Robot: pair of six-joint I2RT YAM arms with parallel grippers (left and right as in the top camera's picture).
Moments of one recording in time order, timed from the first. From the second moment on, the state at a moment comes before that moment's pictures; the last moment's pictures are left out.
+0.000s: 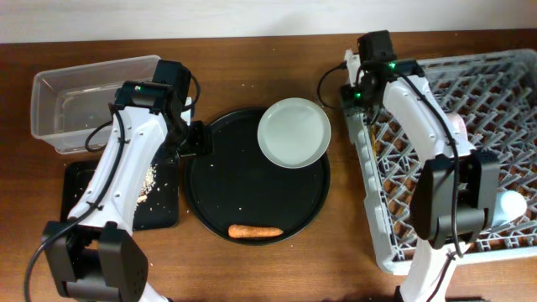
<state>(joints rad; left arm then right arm) -0.16 1.77 1.58 -1.29 0.03 -0.27 0.11 2.06 1.72 -0.84 0.00 -0.09</state>
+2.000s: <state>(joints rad) -0.16 1.77 1.58 -1.29 0.03 -0.27 0.06 1.79 1.75 -1.07 0.92 0.13</state>
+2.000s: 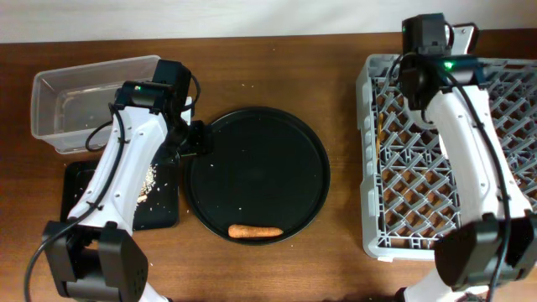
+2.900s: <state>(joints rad) -0.29 1.77 1.51 -1.29 0.21 -0.48 0.06 1.61 1.62 -1.22 -0.15 -0.03</state>
